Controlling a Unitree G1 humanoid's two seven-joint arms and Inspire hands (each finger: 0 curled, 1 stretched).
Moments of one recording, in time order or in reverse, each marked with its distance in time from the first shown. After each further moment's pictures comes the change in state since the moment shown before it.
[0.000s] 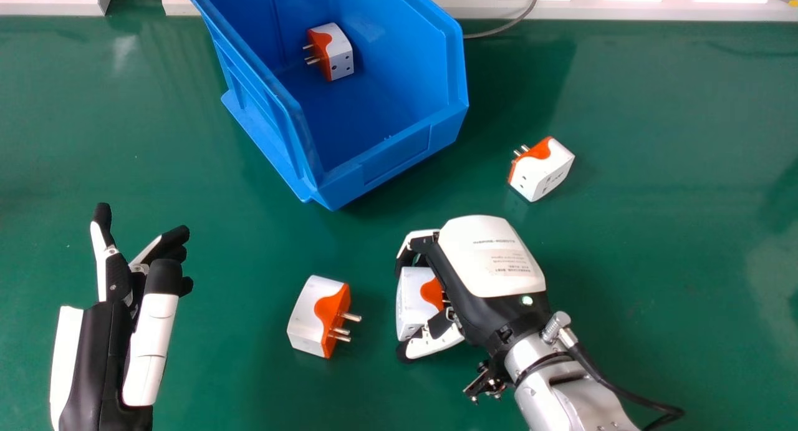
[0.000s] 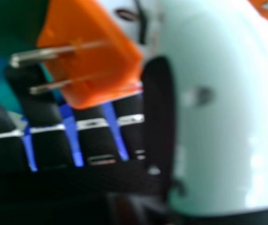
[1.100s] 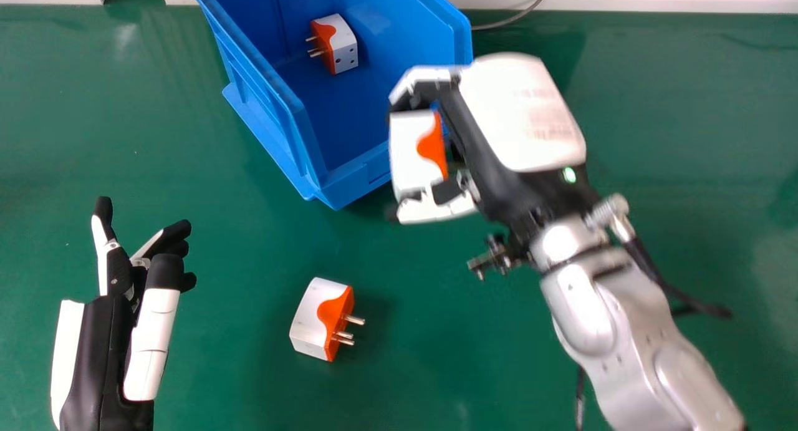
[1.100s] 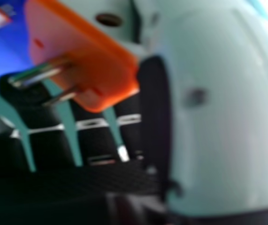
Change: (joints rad) left arm -0.001 -0.001 -0.005 -0.022 0.004 0.021 0.005; right arm -0.243 -0.008 -0.150 -0.288 0.022 -0.069 0.054
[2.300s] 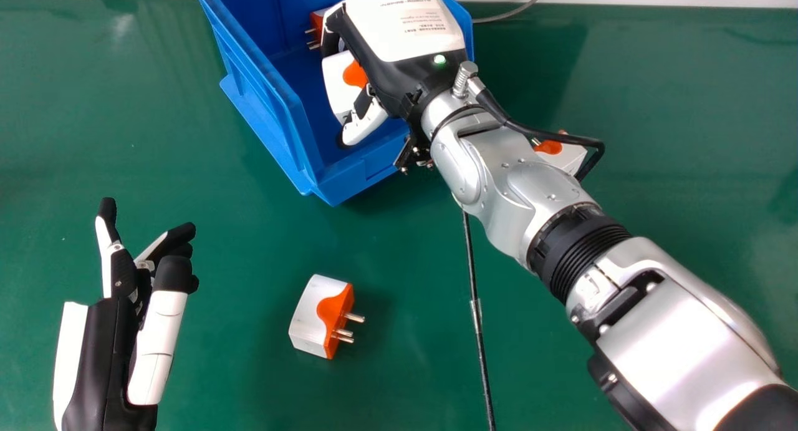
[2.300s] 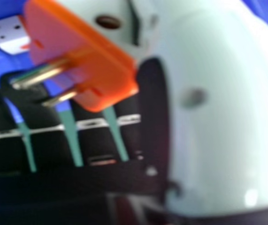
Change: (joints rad) left arm 0.039 -0.006 -0.012 -0.048 0.023 0.015 0.001; right arm -0.693 0.233 0.122 1.136 0.033 -0.062 -0.165
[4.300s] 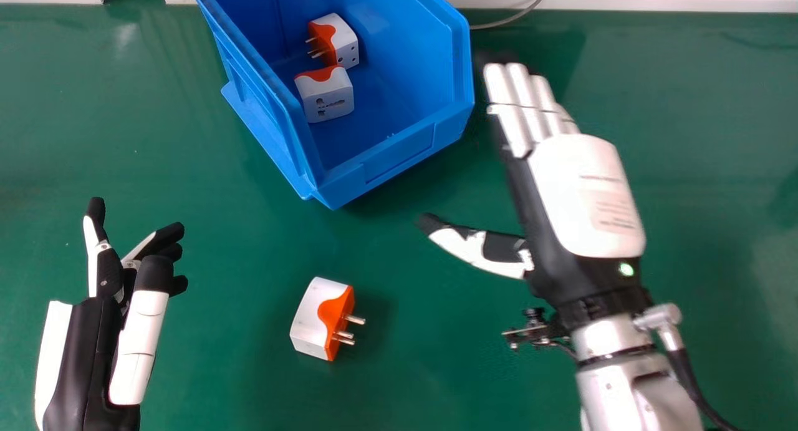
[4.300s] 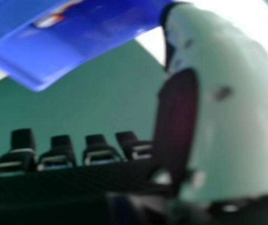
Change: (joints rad) left arm -0.019 0.031 0.040 0.008 -0.057 0.011 -0.045; right arm 1.141 -0.273 -0.167 -1.337 -0.043 0.131 -0.028
